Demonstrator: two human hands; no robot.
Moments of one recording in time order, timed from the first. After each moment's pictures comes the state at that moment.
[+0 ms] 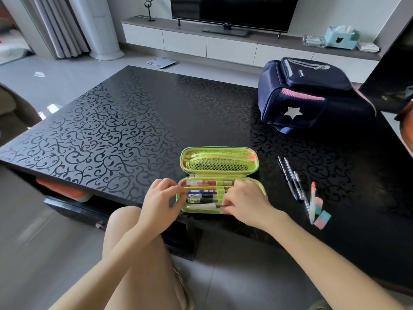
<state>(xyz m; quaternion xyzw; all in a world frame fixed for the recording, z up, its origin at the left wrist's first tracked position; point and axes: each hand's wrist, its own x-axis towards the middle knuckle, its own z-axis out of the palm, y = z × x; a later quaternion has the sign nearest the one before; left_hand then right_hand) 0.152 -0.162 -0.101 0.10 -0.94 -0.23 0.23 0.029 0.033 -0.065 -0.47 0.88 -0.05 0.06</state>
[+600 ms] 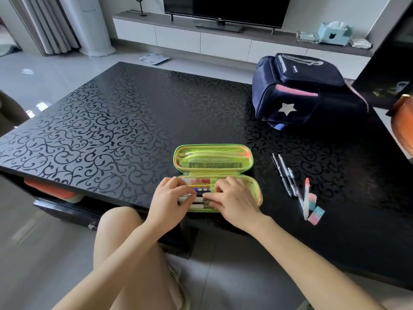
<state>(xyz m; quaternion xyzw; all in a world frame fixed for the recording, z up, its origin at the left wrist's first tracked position) 0.132 -0.141 -0.107 0.09 -0.94 -0.26 0.21 0.031 0.030 -0.099 -0.52 0.84 -0.13 -0.08</state>
